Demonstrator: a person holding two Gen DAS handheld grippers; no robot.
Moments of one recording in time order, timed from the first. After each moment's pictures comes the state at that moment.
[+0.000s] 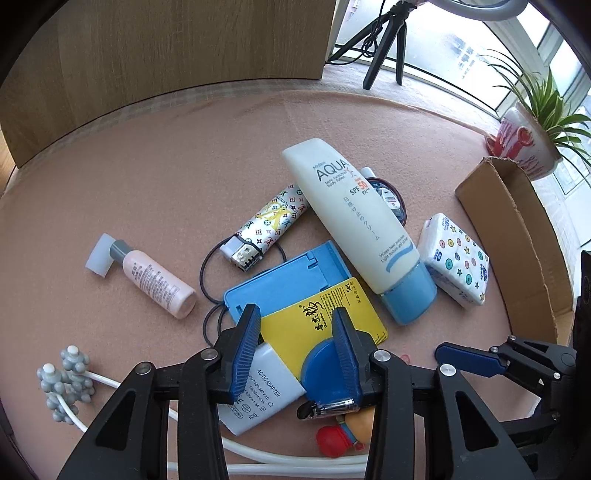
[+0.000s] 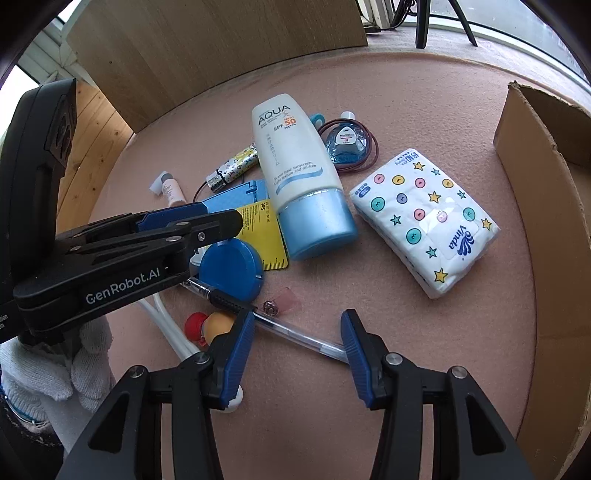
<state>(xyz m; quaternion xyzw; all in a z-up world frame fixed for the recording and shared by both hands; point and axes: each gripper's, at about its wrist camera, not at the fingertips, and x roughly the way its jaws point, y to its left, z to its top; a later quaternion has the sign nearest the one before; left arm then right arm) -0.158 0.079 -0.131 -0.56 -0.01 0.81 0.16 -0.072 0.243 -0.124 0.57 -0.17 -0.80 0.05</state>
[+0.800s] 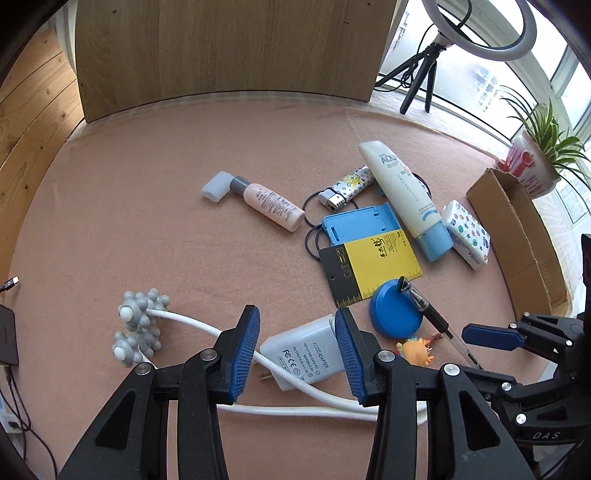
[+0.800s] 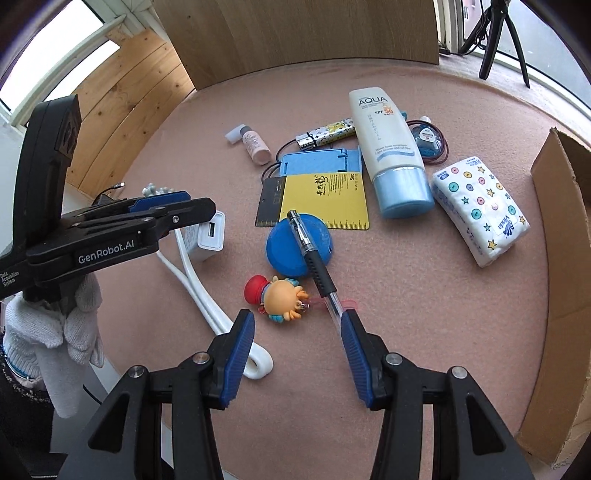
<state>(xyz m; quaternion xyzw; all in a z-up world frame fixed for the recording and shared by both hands) -0.082 -0.006 -0.104 -0.53 -0.04 0.84 0.11 -0.038 0.193 -0.098 0.57 -0.10 -0.81 0.13</state>
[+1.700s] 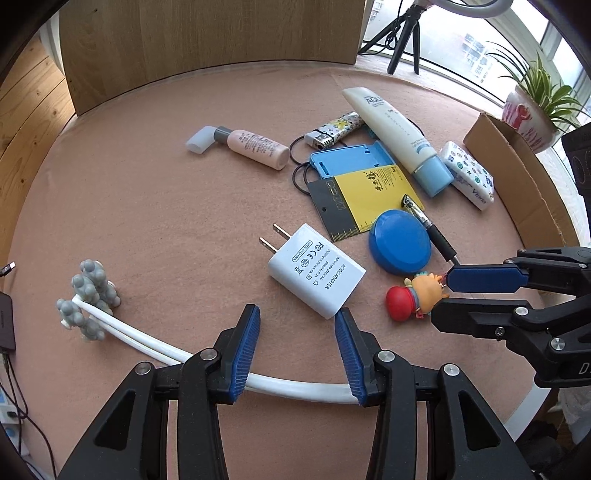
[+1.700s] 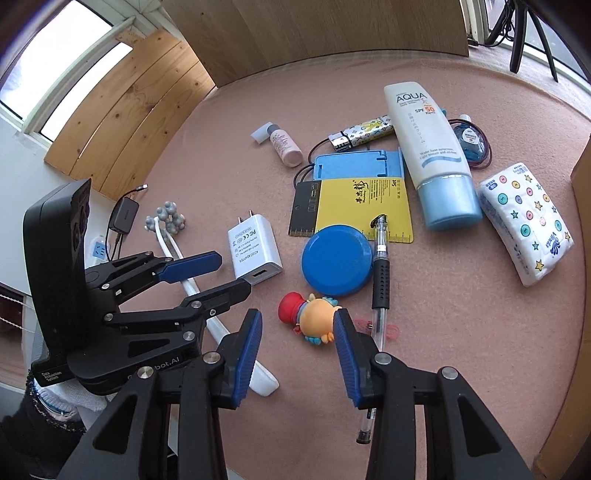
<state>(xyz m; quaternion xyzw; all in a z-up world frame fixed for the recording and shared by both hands) -0.053 0.005 -0.132 -0.55 0.01 0.82 0.11 -0.056 0.184 -0.108 0.58 -0.13 -0.79 0.18</state>
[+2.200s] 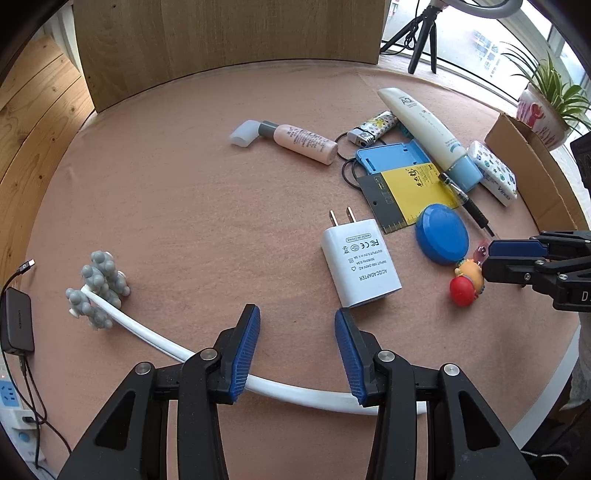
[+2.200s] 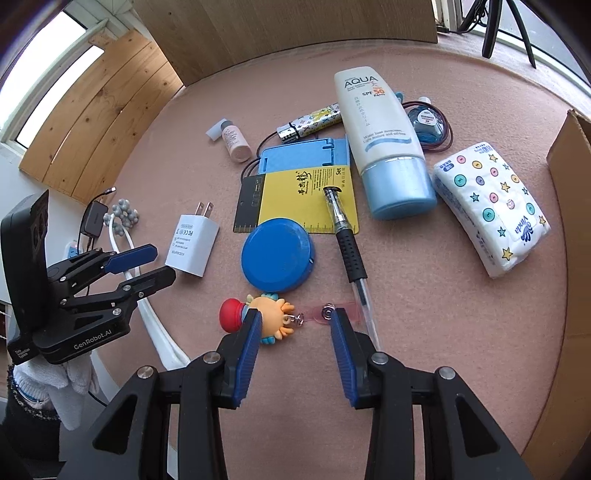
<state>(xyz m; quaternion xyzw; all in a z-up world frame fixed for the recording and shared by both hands) -0.053 -0.032 -0.134 -0.55 0.03 0.83 0.09 -0.063 0.207 -0.124 0.59 -0.12 -0.79 0.13</state>
